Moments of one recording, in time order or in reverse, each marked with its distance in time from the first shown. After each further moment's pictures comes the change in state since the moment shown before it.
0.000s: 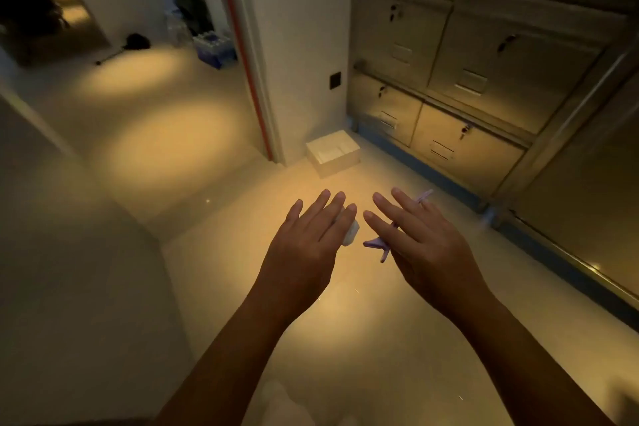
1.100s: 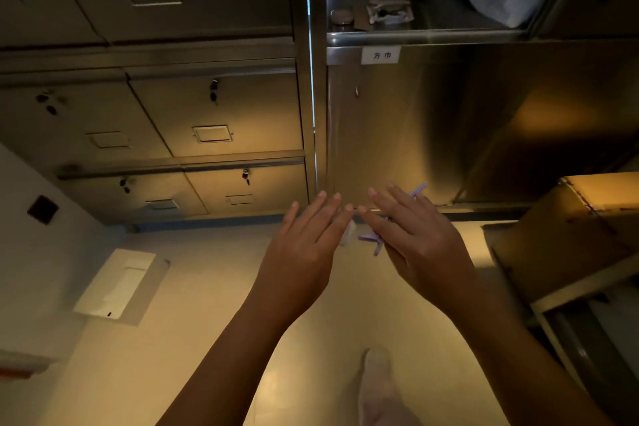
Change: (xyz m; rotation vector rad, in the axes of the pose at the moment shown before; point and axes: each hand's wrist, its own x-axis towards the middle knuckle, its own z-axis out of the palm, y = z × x) left_hand 0.376 0.112 0.196 -0.433 -0.041 0.793; right_hand -0.030 0.293 -0.048 -0.529 0.105 0.764
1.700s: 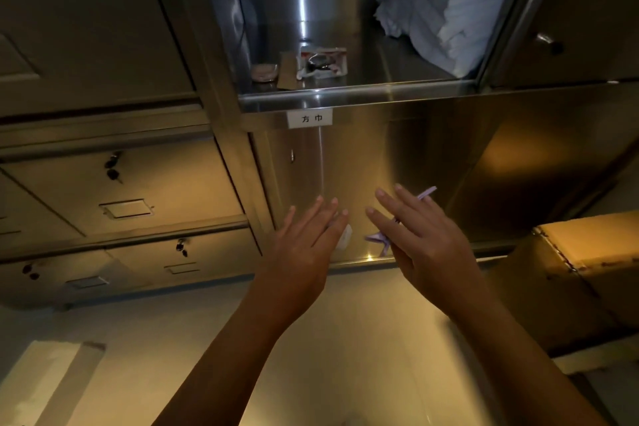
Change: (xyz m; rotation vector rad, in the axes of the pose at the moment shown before) left_hand 0.249 0.001 0.127 -0.027 -0.058 0.063; right_hand 0.067 0.263 0.028 -0.054 0.021 0.111
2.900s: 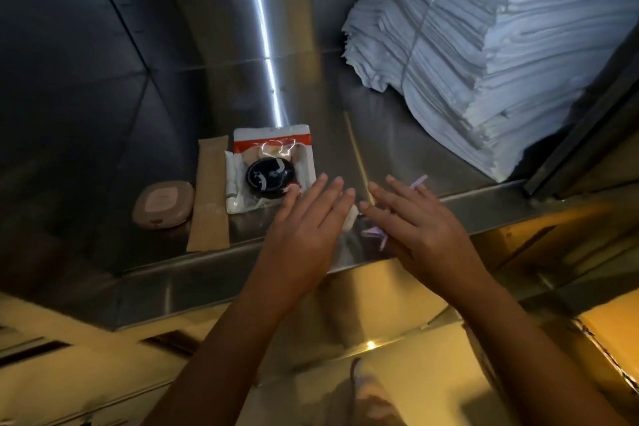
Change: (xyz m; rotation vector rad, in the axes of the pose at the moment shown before) left_hand 0.361 -0.178 0.148 0.013 -0.018 0.156; right_hand 0.246 0.265 0.148 -0.068 -0.050 0.059
